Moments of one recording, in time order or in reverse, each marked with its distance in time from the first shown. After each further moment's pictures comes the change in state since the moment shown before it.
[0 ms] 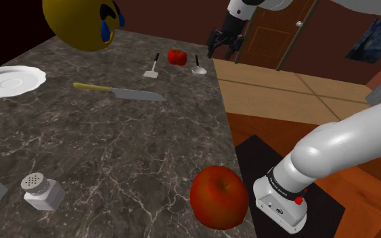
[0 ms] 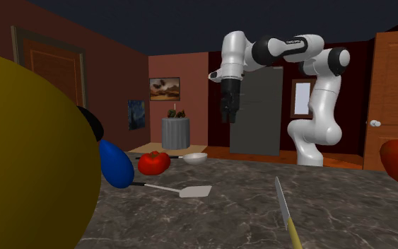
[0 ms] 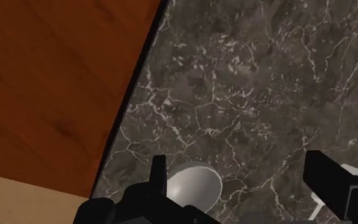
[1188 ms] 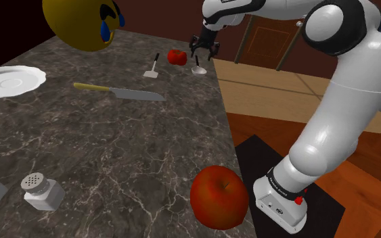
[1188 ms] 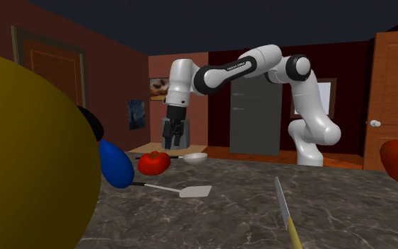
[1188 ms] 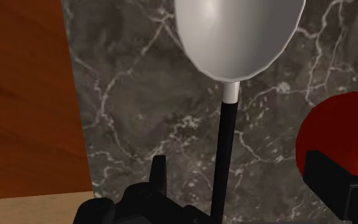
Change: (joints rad) arm -0.071 0.632 -0.042 0.487 -0.059 0.169 0.324
